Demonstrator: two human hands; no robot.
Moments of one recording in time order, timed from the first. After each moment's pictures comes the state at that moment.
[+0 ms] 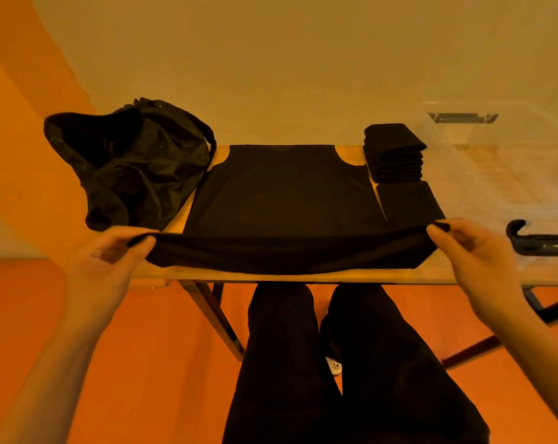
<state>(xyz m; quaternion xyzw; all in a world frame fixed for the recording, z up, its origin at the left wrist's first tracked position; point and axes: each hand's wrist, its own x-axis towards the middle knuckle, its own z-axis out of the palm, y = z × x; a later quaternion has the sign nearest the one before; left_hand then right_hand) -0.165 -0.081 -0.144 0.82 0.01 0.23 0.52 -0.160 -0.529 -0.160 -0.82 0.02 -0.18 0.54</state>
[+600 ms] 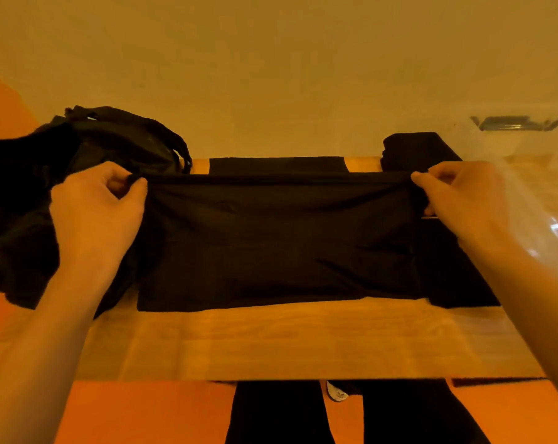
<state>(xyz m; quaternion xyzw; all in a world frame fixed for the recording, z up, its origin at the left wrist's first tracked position) 0.052 -0.103 -0.131 0.91 0.10 0.26 0.30 0.051 -0.514 -0.135 -0.89 0.17 -0.15 0.40</state>
